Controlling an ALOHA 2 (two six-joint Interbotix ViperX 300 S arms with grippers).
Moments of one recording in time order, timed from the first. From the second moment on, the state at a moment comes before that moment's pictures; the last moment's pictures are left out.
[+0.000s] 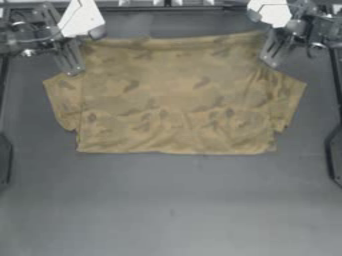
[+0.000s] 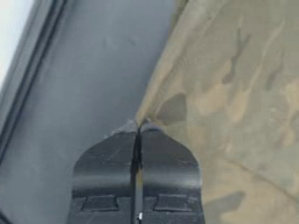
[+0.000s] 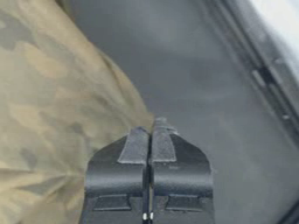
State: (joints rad) left arm 0.70 -0.11 0.67 0.56 0.55 -0.22; right arm -0.77 -0.11 0.73 -0.60 0.50 0.37
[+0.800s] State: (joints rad) left arm 0.70 -0.02 0.61 0.48 0.54 -0.22; right arm -0.78 0.00 0.74 -0.52 0.43 0.37
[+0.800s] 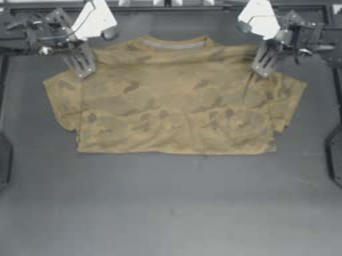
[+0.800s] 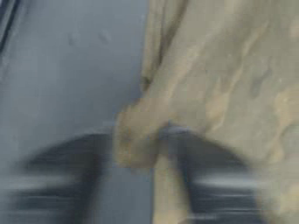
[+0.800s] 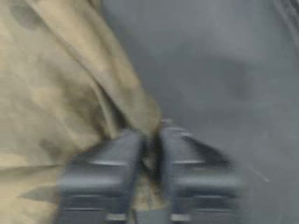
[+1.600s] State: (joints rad) left arm 0.62 -0.32 0.67 0.27 0.69 -0.23; right arm -0.65 -0.39 0.73 -0.23 0.72 0.37
